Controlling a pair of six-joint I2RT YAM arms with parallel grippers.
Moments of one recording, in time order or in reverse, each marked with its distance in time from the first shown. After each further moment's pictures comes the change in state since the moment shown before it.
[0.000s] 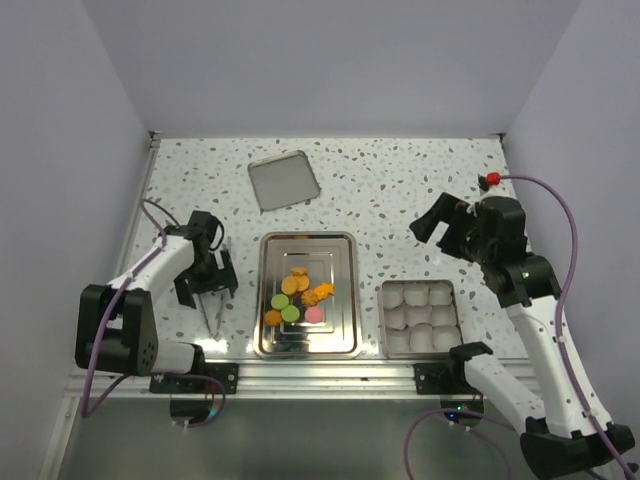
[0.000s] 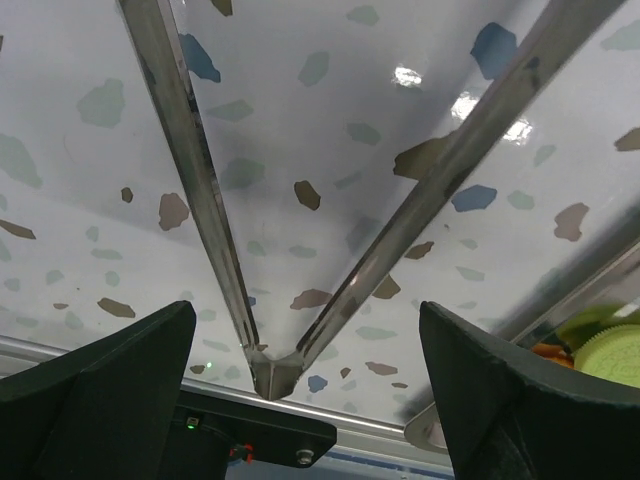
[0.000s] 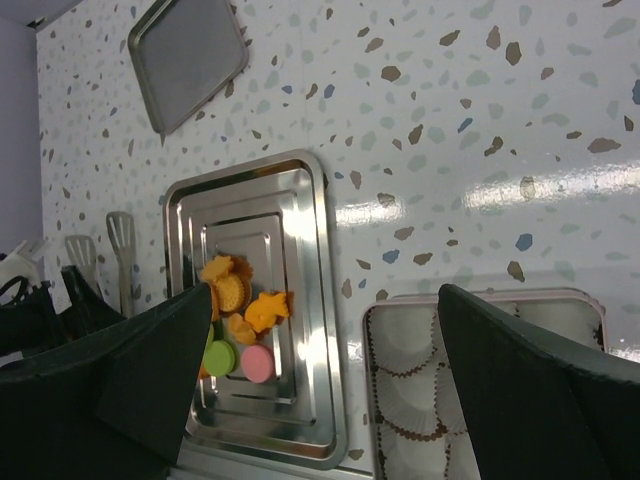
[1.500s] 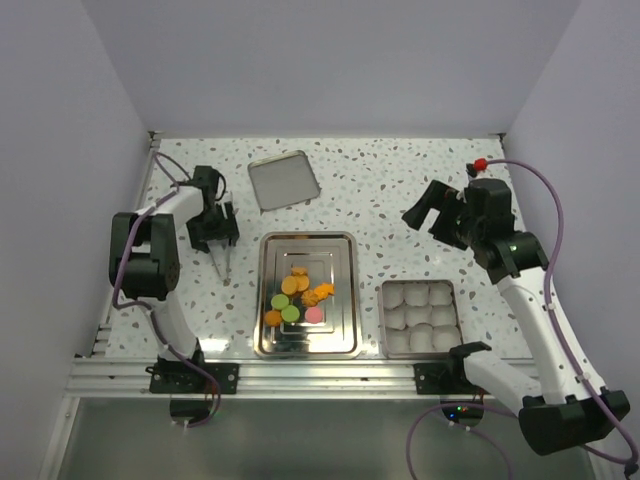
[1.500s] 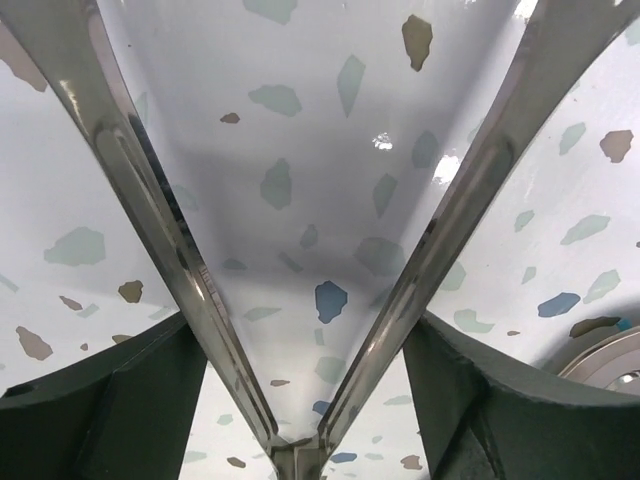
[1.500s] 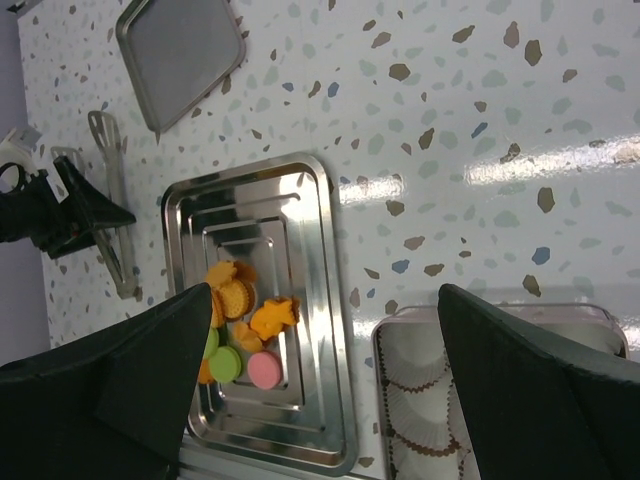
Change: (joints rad) left arm 0.077 0.557 0.468 0.196 0.026 0.142; right arm 0.008 0.160 0.061 0.030 -0.017 0.007
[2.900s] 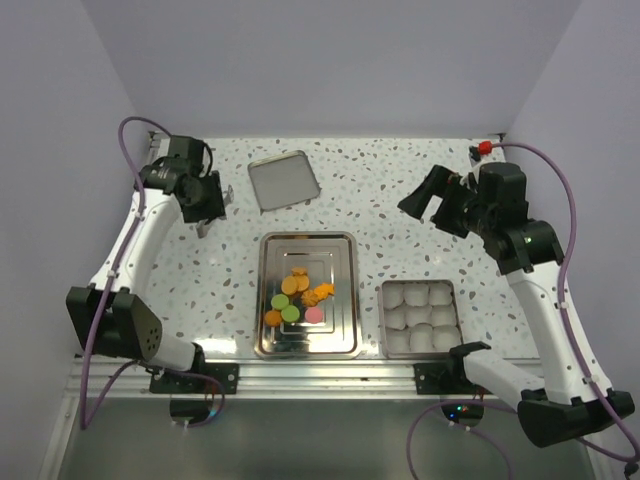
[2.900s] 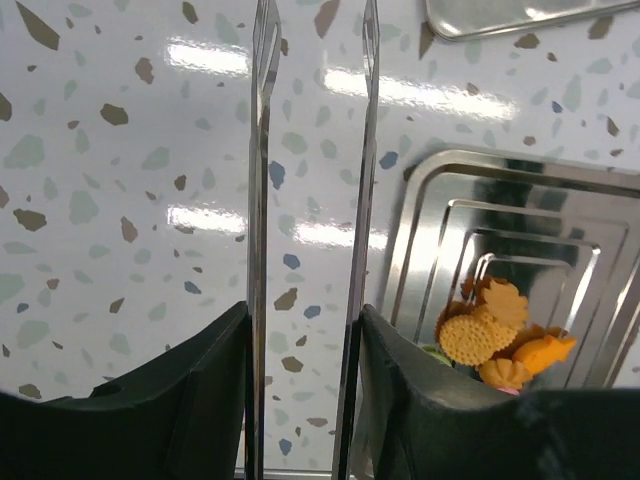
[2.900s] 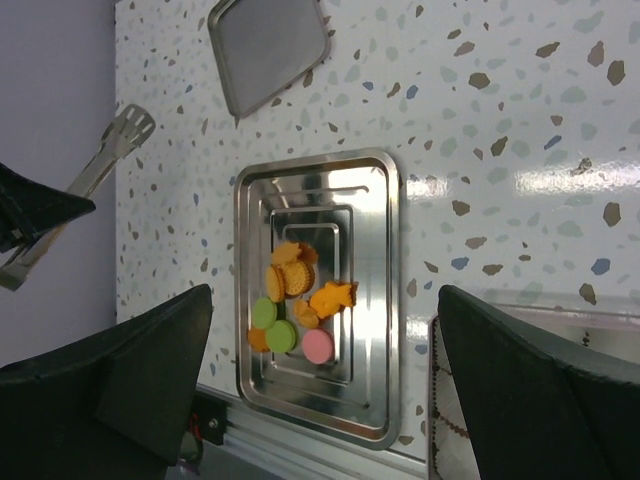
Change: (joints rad) left arm -0.067 -0.420 0.159 -0.264 0.000 0.058; right arm 0.000 0.040 0.188 -0.090 -0.110 0.006
